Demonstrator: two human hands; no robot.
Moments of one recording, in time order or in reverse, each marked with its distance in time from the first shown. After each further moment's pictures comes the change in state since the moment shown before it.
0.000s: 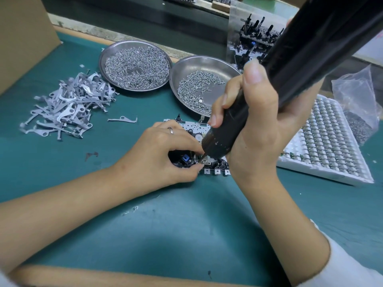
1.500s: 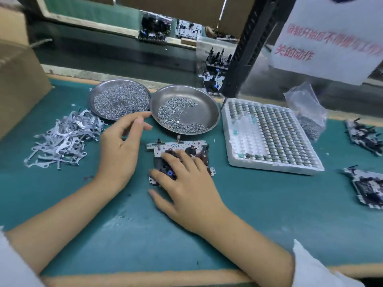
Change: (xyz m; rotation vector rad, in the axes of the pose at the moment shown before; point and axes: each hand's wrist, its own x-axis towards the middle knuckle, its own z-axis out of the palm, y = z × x) left_hand 0.017 -0.017 -0.011 -0.210 0.545 -0.269; right_hand -0.068 0.012 -0.036 -1.501 -0.832 -0.149
